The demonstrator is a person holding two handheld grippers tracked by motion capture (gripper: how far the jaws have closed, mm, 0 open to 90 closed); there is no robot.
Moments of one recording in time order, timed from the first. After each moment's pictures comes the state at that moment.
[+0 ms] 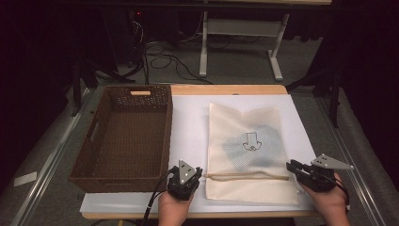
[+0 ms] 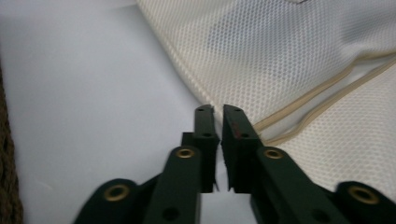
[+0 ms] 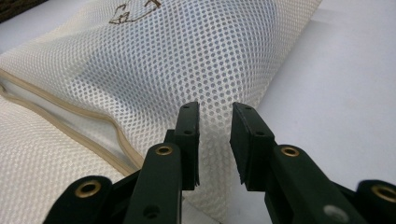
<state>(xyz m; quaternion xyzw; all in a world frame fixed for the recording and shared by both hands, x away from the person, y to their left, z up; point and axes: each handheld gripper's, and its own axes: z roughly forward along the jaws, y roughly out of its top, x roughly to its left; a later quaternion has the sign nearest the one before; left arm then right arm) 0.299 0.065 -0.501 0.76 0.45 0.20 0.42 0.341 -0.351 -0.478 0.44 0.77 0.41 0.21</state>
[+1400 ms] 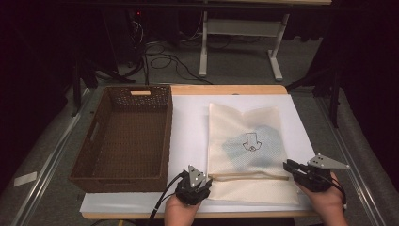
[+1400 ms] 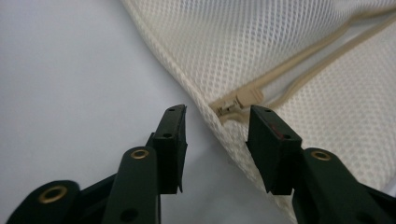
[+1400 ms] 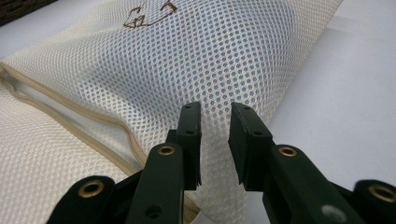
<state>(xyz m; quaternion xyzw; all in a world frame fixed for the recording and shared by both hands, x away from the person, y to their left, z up) 0.297 0.044 -0.518 0.78 0.44 0.17 0.40 0.341 -0.342 -0.478 0.42 0.78 0.41 0.21</state>
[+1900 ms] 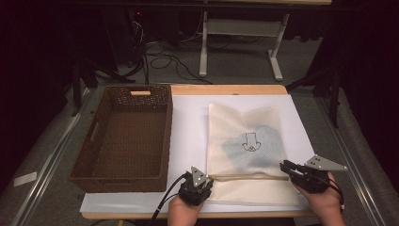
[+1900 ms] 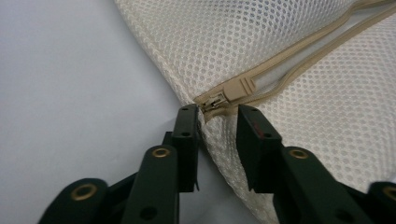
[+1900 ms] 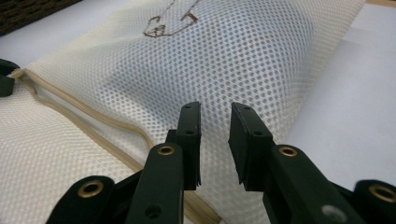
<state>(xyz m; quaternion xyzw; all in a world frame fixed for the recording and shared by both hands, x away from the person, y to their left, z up) 0.299 0.037 -0.525 0.79 0.45 0.15 0.40 0.336 -0.331 -0.474 0.40 0.78 0.42 0.21</state>
